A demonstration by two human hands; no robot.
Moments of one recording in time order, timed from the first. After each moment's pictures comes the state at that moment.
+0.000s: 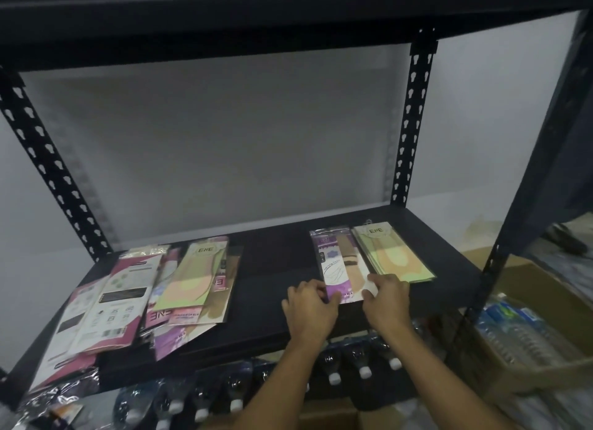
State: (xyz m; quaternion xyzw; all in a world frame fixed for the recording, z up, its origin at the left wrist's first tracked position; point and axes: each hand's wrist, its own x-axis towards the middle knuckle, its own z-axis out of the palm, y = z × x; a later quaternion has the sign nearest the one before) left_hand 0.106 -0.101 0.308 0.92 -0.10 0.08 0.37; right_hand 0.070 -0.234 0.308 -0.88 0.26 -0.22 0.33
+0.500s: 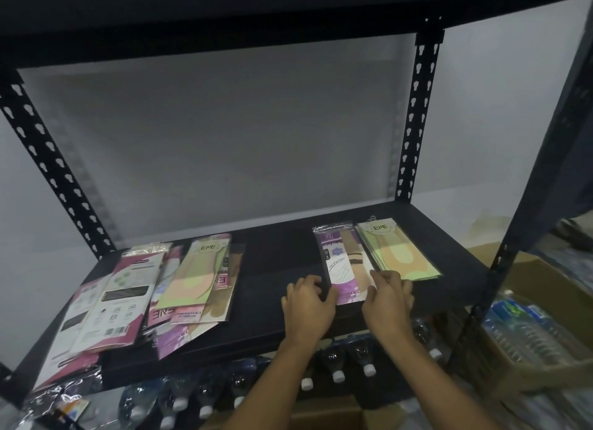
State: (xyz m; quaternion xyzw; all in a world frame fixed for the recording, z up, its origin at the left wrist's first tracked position) left_hand 0.111 -0.089 0.310 0.92 -0.11 0.08 0.37; right_hand 0.071 -0.224 0.295 -0.90 0.25 -0.26 0.26
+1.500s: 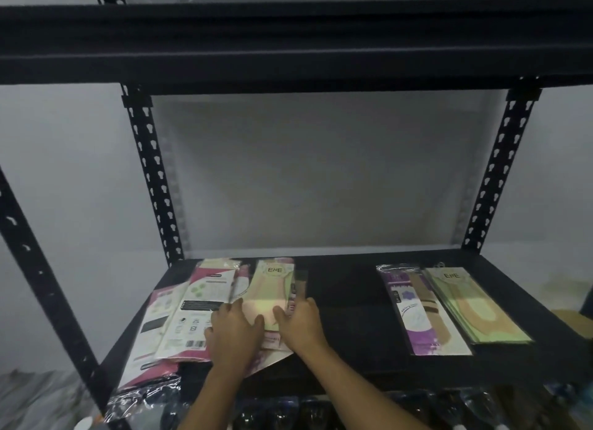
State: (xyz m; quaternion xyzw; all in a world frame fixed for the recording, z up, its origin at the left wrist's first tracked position) left_hand 0.161 0.139 0.334 0.95 0.09 0.15 0.27; right_hand 0.160 0.016 0.345 -0.89 0.06 -0.10 0.45
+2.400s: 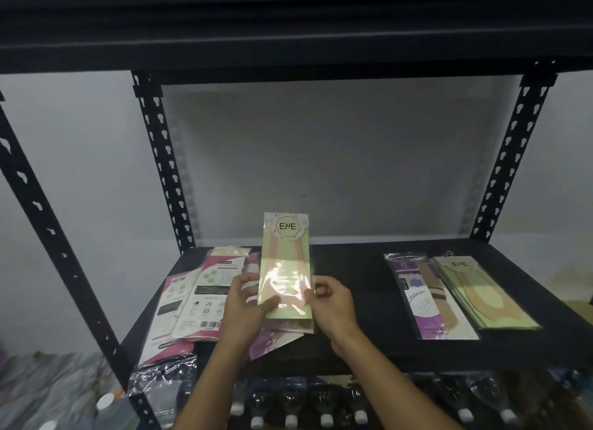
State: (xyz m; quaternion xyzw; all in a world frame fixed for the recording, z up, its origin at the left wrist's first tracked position) left_hand 0.142 0.146 0.357 0.69 0.04 0.06 0.72; right_hand 0.139 -0.010 0.349 -0.73 0.08 -0.14 0.67
